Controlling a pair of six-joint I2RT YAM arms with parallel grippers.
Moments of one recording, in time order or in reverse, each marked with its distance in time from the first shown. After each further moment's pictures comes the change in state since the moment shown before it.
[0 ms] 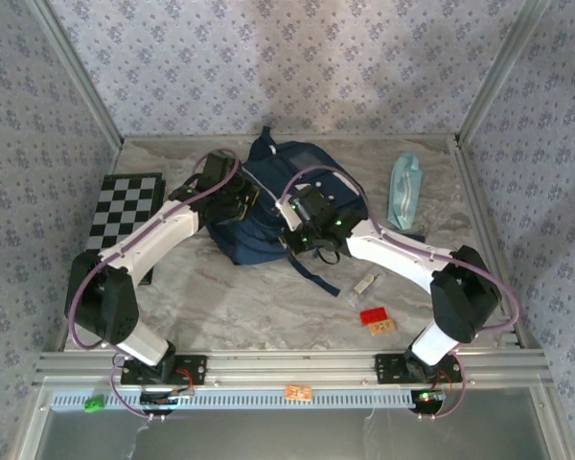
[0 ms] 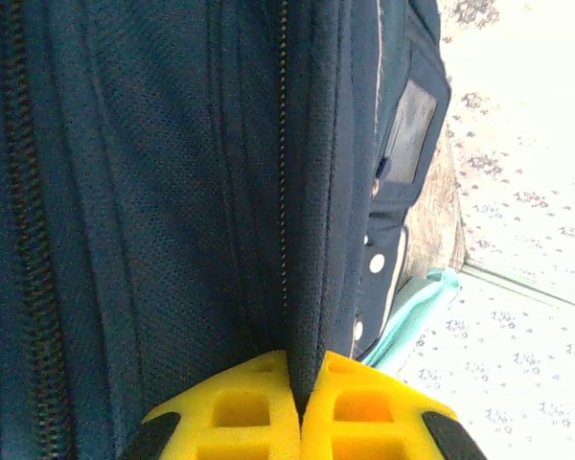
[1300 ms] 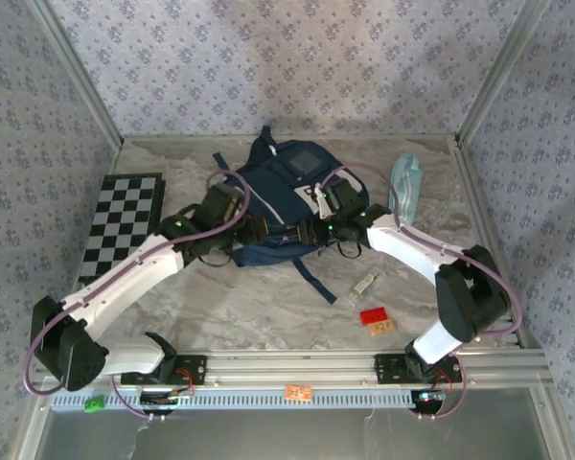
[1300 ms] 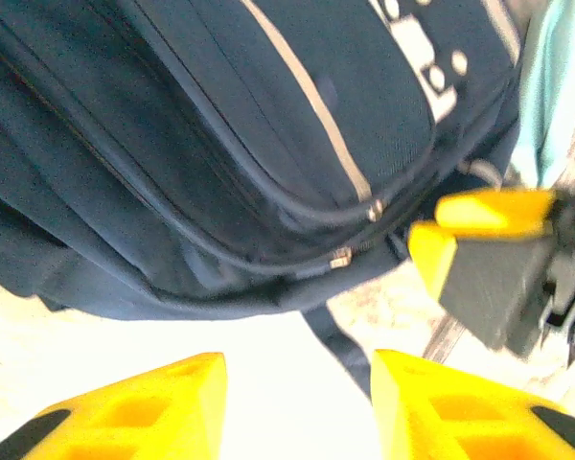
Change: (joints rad) left arm -0.203 -0.266 -0.153 -0.238 -0.058 0.686; right arm -0.225 -0.025 -0.122 0.043 -0.086 0.230
